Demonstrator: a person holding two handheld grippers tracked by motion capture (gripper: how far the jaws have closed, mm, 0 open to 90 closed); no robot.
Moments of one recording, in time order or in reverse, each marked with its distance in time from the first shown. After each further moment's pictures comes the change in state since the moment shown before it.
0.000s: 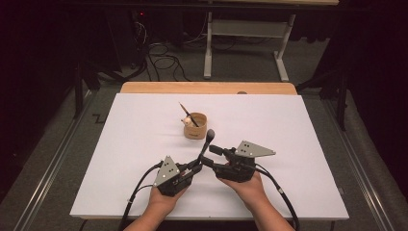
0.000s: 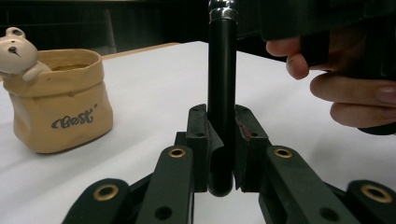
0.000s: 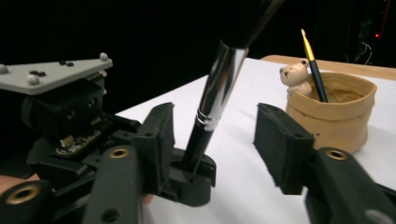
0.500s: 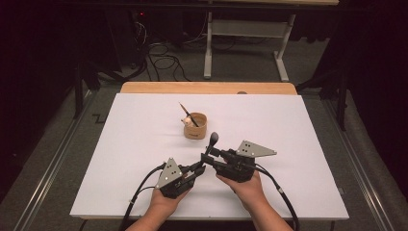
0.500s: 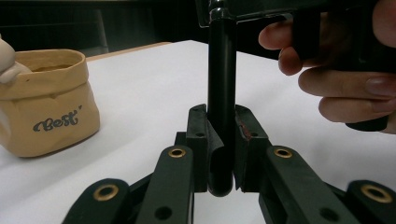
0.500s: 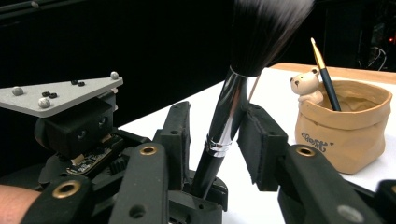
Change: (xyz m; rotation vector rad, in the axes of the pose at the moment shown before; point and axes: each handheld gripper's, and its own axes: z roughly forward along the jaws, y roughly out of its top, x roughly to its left) left arm -0.005 -0.001 0.002 0.003 -0.025 0.009; right arm 0.001 0.001 0.000 -0.038 0.041 0.026
